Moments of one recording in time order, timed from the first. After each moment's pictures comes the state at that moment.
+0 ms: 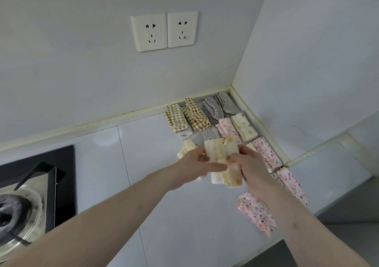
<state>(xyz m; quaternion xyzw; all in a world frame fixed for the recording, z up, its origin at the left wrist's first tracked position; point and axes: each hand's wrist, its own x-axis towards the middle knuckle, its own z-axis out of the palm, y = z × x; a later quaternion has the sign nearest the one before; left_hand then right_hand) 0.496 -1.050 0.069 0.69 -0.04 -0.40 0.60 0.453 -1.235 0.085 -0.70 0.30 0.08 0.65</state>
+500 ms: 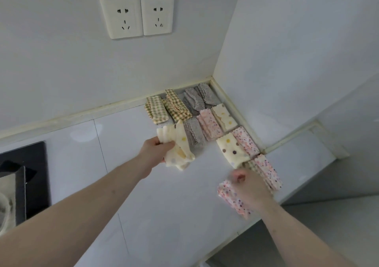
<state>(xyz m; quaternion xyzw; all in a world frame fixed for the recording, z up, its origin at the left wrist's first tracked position) 0.520 -1.023 0.024 0.68 0.15 -0.28 0.66 0.378 -1.293 0.035 -0.91 0.26 0.17 0.29</state>
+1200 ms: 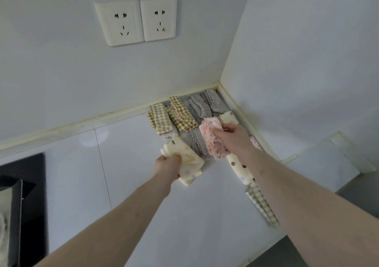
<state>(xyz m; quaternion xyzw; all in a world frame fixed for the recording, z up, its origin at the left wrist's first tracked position) 0.526 -1.068 -0.002 0.64 0.33 -0.25 0.65 0.547 -1.273 0.059 -0.81 0.27 0.06 0.52</state>
